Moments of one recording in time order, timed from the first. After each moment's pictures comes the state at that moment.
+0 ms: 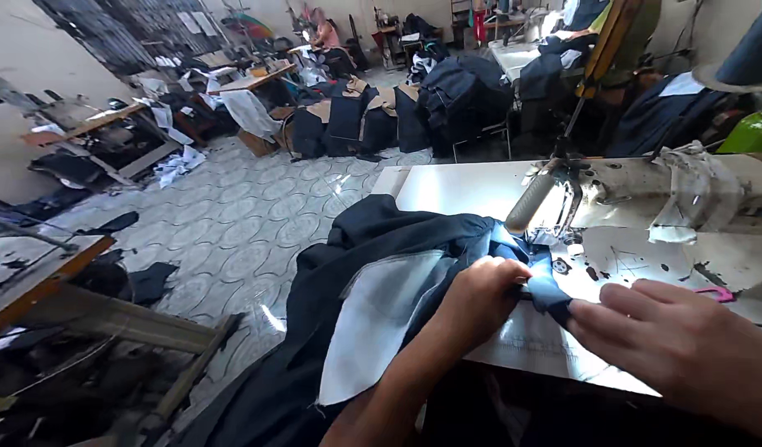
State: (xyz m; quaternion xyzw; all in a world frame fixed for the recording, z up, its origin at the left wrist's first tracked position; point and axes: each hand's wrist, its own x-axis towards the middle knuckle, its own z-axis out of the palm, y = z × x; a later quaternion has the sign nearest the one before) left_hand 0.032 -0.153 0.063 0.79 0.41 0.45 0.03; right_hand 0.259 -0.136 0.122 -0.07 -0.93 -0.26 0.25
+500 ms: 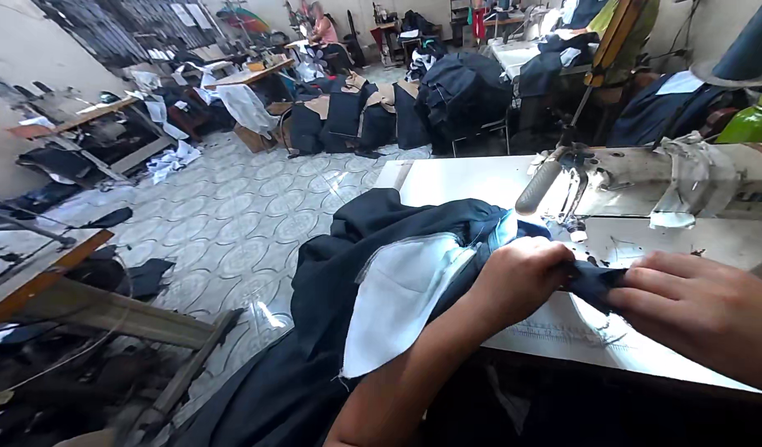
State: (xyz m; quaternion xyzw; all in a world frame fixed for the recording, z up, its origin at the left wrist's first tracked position) left_hand 0.059 -0.143 0.079 0.81 0.36 0.45 0.08; right_hand 0.285 -0.129 0.113 -0.12 -0.94 -0.15 0.28
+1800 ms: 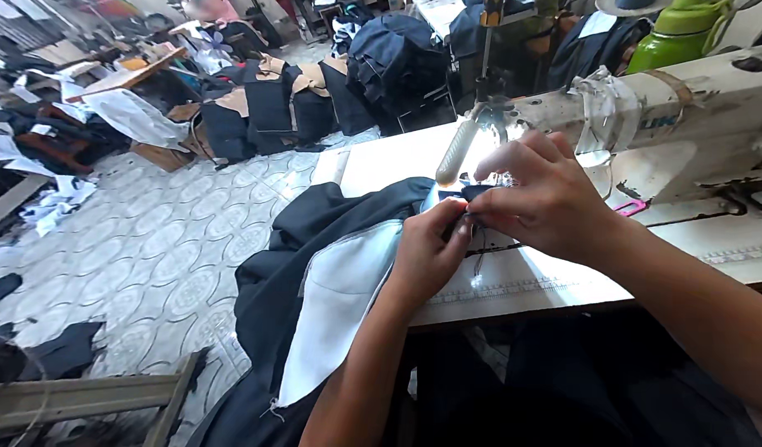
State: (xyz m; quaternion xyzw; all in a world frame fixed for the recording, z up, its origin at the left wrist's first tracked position) left_hand 0.033 -0.139 0.078 0.77 0.38 0.49 0.14; right_hand 0.225 -0.103 0.120 -0.18 -0.88 -0.14 0.42
